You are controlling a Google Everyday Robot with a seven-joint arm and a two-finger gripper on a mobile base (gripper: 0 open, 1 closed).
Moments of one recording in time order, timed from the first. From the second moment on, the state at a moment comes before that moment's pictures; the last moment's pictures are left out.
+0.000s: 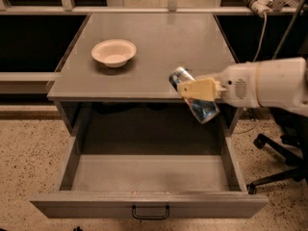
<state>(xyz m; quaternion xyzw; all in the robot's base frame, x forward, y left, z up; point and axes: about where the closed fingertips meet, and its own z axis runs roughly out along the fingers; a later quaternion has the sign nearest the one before) 0.514 -0.092 0.919 -0.27 0.81 0.32 0.42</state>
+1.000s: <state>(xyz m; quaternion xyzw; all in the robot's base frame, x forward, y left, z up) 0.467 -0.149 0.825 -0.14 0.86 0.32 0.36</state>
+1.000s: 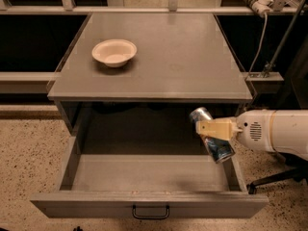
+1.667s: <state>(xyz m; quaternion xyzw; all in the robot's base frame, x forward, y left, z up) 0.485 -0.168 0.715 -0.04 0.90 0.31 0.29</state>
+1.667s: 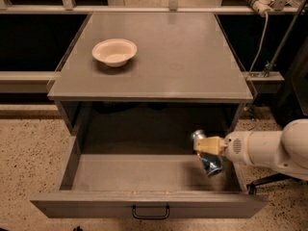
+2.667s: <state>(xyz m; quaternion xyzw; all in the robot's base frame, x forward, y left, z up) 0.495 -0.159 0.652 -0.01 0.91 0.31 0.26</state>
